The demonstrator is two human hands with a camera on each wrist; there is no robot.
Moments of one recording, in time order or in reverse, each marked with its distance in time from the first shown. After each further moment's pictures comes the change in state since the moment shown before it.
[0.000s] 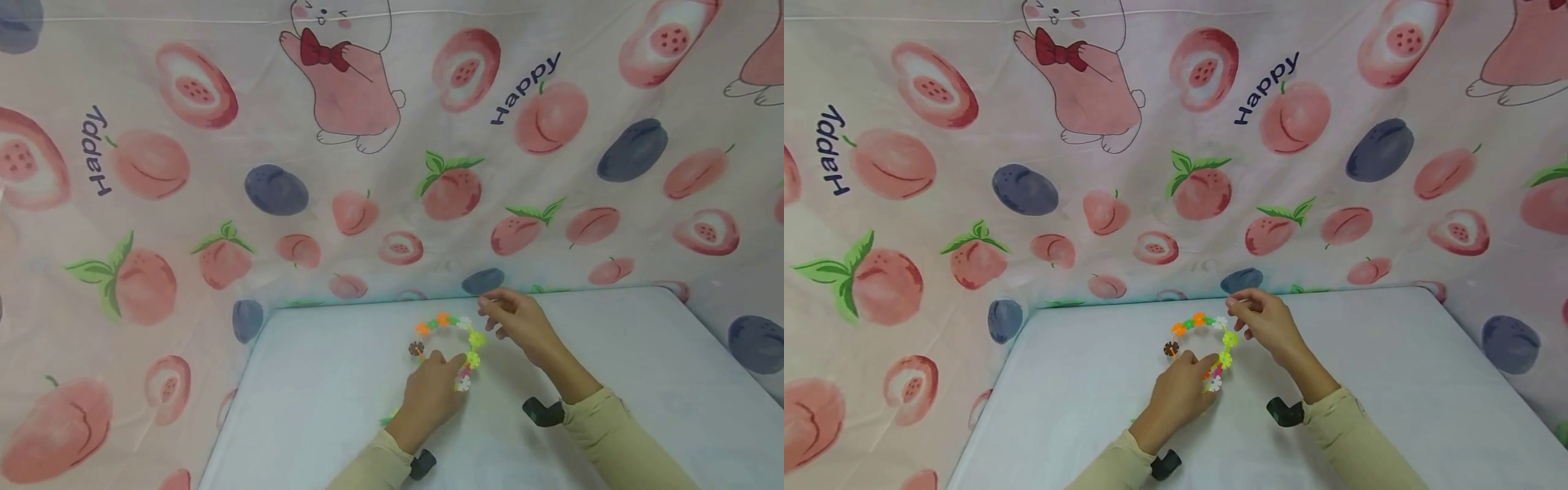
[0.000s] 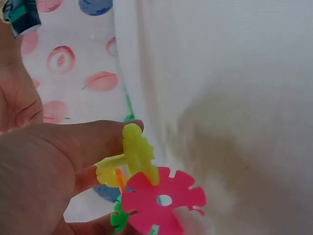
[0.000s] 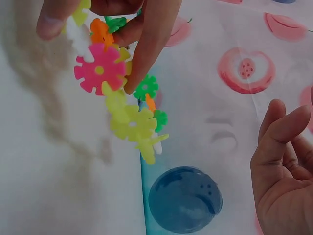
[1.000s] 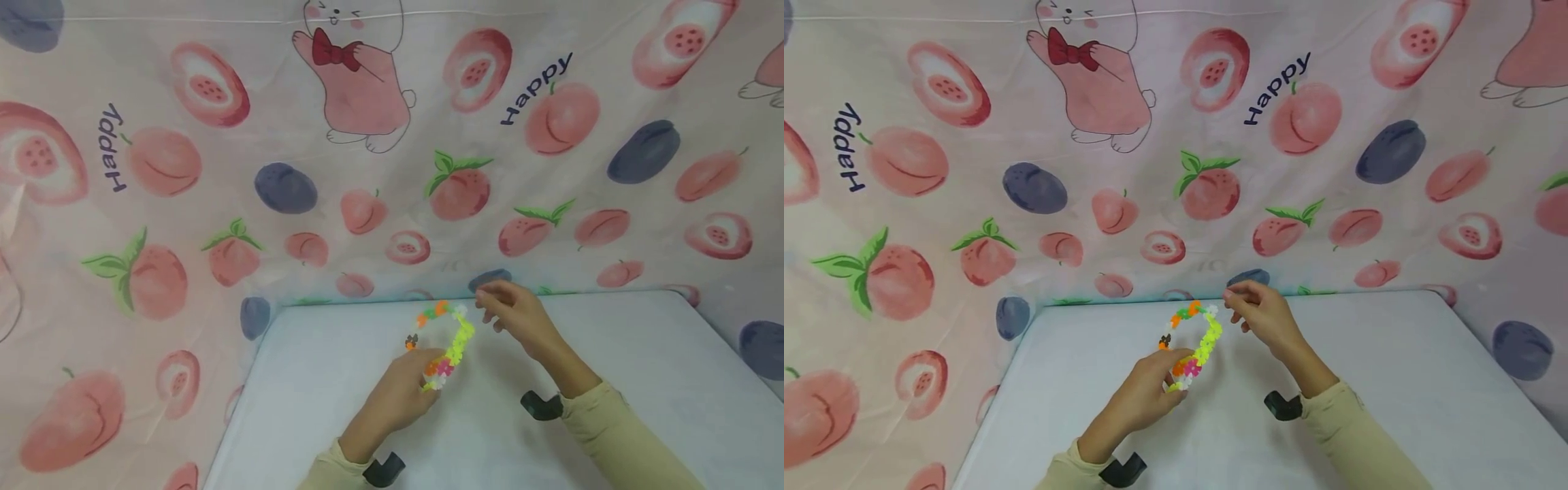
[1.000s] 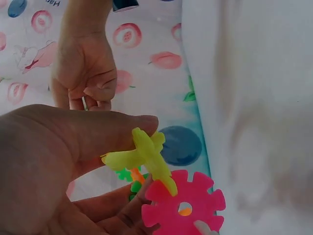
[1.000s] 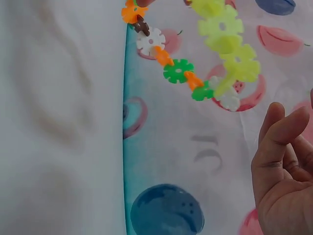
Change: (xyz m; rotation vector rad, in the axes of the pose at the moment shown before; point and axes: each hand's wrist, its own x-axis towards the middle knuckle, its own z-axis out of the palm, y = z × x) left_hand -0.036 -0.042 -0.067 -0.350 -0.068 0.074; right_hand 0.008 -0.017 0.010 -0.024 -0.011 -0.054
